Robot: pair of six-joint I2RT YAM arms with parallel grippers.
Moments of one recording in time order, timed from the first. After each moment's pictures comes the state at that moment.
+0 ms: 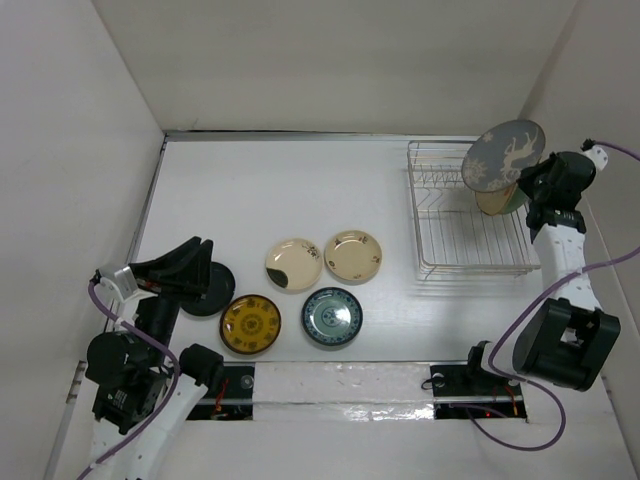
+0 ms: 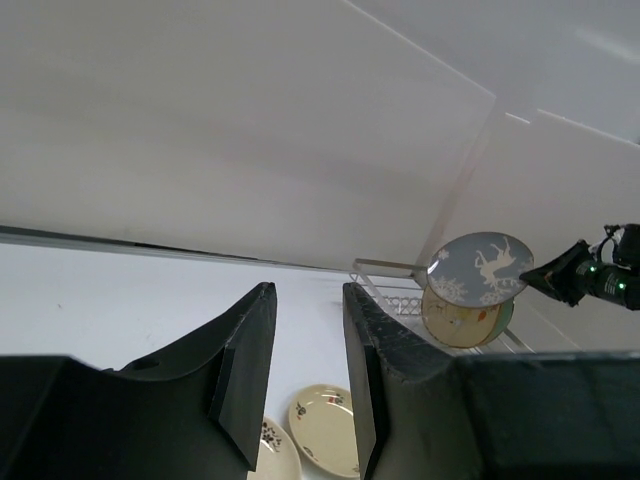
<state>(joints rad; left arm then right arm) -0.44 0.08 0.68 -0.20 -0.12 -0.38 -0.35 1.30 1.05 -0.02 -0.01 0.57</state>
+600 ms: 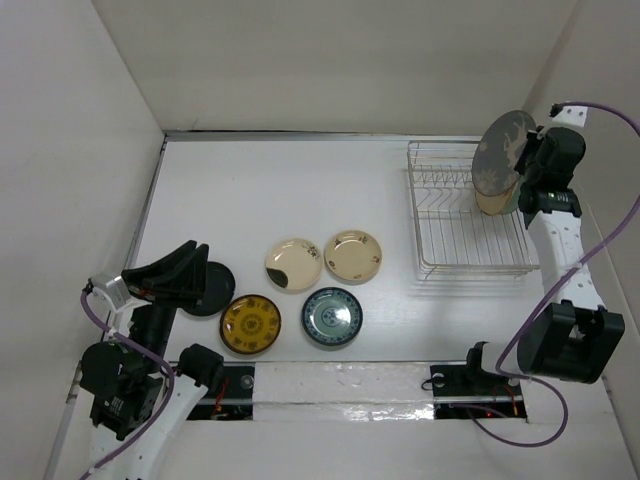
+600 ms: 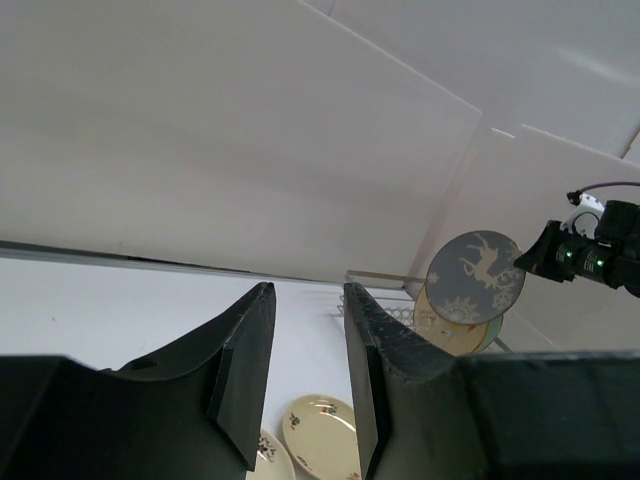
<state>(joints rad) -0.45 0.03 0.68 -0.20 -0.13 -0.38 -0.21 1.33 1.23 -0.08 0.21 0.04</state>
